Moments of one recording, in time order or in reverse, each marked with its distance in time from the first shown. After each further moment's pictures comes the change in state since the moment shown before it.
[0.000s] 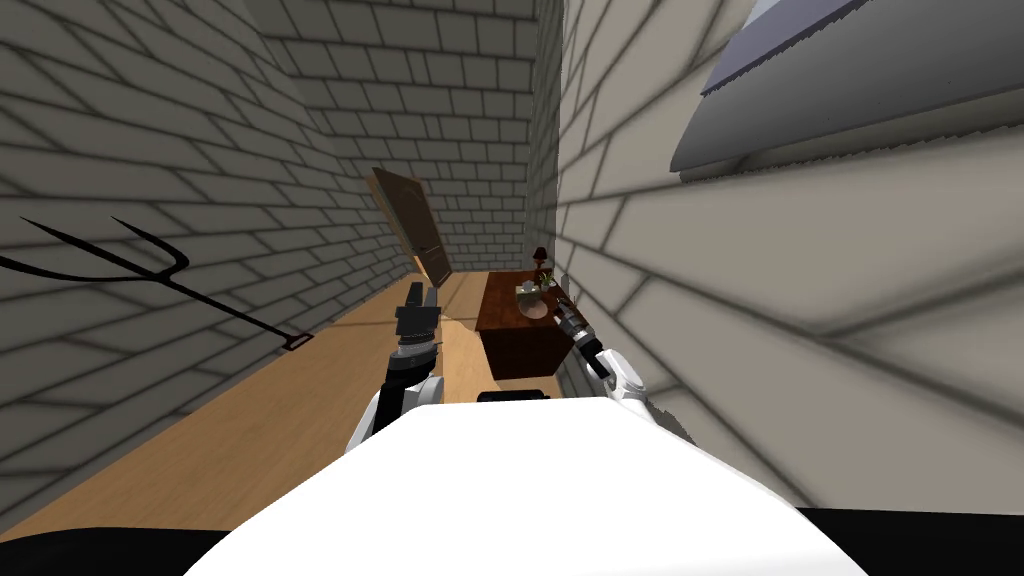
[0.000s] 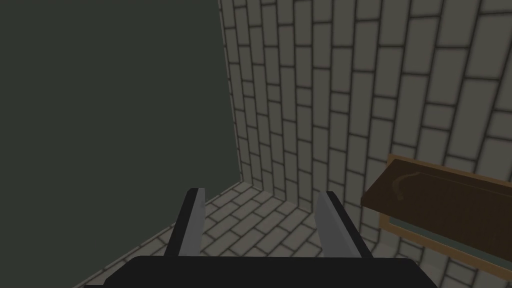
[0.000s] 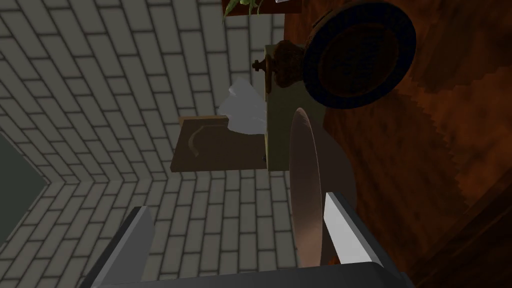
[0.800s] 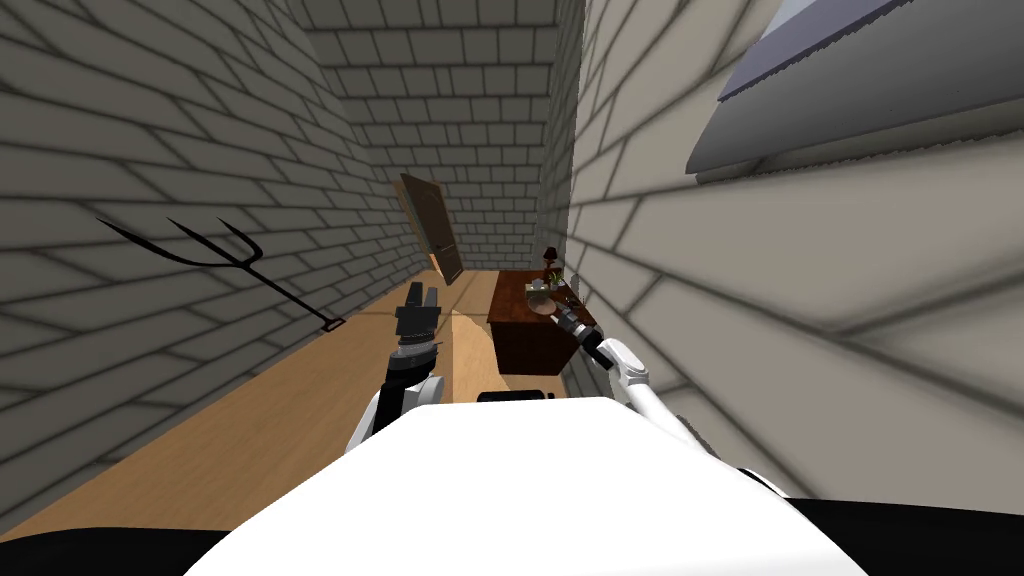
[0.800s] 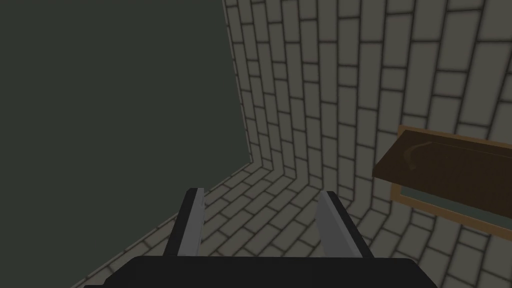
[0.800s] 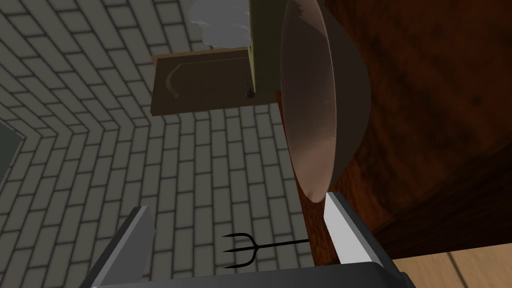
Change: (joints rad) left arm 0.000 0.000 0.000 0.000 0.000 0.000 0.000; right arm -0.082 -0.187 0.107 0.048 0.009 -0.025 -0.210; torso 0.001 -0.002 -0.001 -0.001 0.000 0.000
